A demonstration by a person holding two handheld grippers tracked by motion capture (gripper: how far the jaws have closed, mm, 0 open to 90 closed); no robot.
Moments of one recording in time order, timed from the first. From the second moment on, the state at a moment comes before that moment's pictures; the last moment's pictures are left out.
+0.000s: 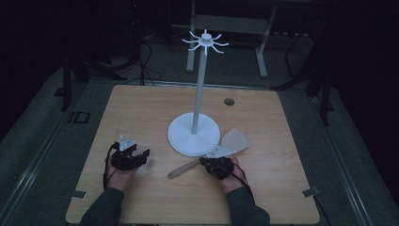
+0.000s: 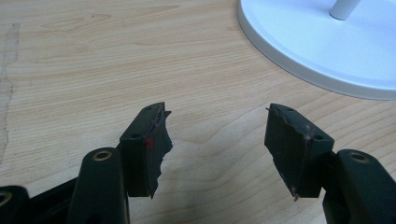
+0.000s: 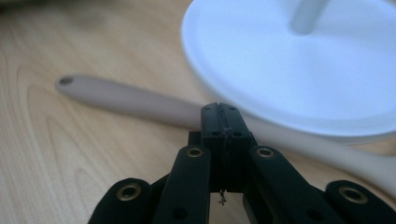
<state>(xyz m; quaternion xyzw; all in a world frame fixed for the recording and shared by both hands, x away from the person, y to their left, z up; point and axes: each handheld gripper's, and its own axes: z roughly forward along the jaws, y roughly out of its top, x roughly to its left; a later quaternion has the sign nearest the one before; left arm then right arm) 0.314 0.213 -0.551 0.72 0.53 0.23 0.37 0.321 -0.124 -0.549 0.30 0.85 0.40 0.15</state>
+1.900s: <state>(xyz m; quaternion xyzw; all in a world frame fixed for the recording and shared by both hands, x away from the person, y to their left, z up) 0.313 0.214 -0.552 0.73 0.53 0.23 0.37 0.354 -0.195 -0.537 0.40 0.82 0.35 0.22</state>
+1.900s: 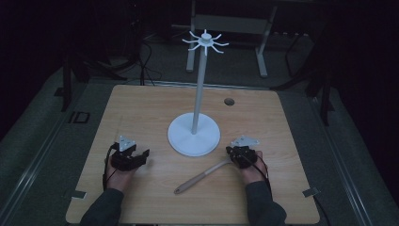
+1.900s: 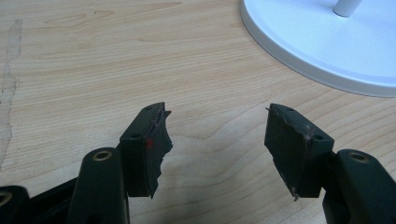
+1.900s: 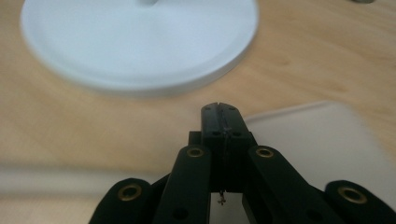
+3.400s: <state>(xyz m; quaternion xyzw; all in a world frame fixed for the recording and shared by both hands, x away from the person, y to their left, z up) 0.313 0.215 -0.552 0.72 0.53 0.23 0.37 0.365 -0.228 -0.526 0.42 0.82 0.30 0.25</state>
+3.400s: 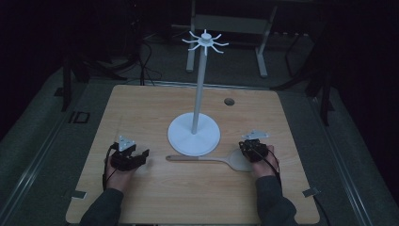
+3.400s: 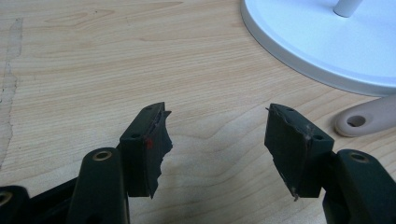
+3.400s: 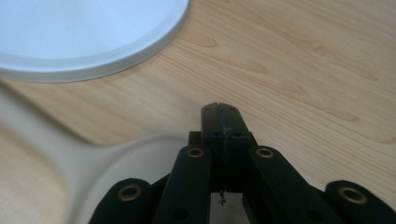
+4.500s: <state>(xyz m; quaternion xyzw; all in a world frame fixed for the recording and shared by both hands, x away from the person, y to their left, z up) 0.313 0.213 -0.553 0.73 0.53 0.23 0.37 0.289 -0.254 -0.531 0.41 0.82 0.31 0.24</state>
